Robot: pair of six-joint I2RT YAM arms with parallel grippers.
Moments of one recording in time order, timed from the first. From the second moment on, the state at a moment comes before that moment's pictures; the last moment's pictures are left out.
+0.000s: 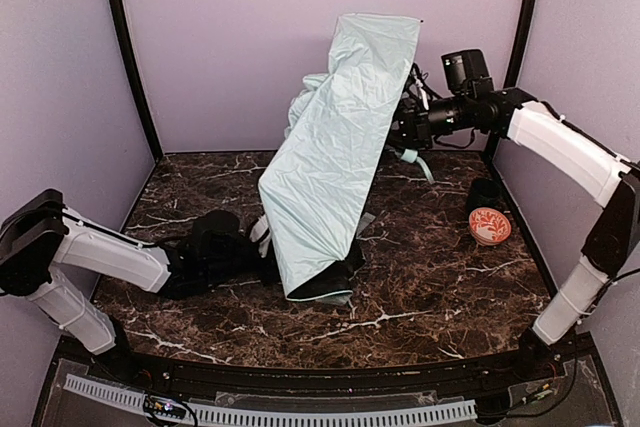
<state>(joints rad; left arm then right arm) -0.92 1.50 0.58 0.58 0.02 0.03 0.48 1.60 1.63 -0.54 -1.04 -0.28</state>
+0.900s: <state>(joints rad) -1.11 1.50 0.56 0.43 0.02 0.27 0.67 1.97 1.41 -0.49 -0.65 -0.28</state>
